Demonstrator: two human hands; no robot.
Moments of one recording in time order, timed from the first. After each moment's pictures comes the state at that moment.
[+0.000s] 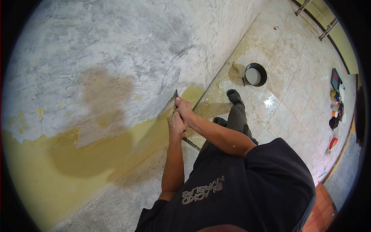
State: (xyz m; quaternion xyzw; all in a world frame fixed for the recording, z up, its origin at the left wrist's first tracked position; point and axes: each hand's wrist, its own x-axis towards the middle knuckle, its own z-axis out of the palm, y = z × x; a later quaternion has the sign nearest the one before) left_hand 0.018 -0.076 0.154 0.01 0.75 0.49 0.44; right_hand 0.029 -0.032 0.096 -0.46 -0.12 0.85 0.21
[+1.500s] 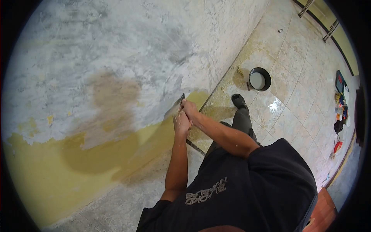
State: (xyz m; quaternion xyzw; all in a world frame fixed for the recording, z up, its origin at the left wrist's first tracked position) left_hand 0.023 -0.045 0.147 0.04 0.81 0.42 0.41; right_hand 0.029 -0.007 0.062 -0.47 -0.16 0.85 0.15
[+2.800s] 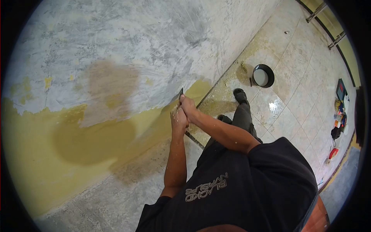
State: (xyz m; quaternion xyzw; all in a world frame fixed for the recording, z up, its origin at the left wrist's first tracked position) left_hand 0.009 -0.098 0.155 0.00 0.82 0.43 0.39; right_hand 0.015 -0.058 0.082 -0.46 -0.12 0.87 0.15
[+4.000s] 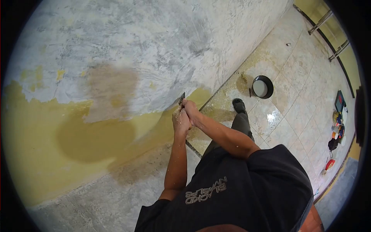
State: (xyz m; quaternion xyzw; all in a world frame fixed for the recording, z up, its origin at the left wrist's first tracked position) left_hand 0.007 -0.092 0.134 0.02 0.82 0.43 0.38; right_hand 0.030 -0.034 0.101 -0.43 -0.10 0.89 0.11
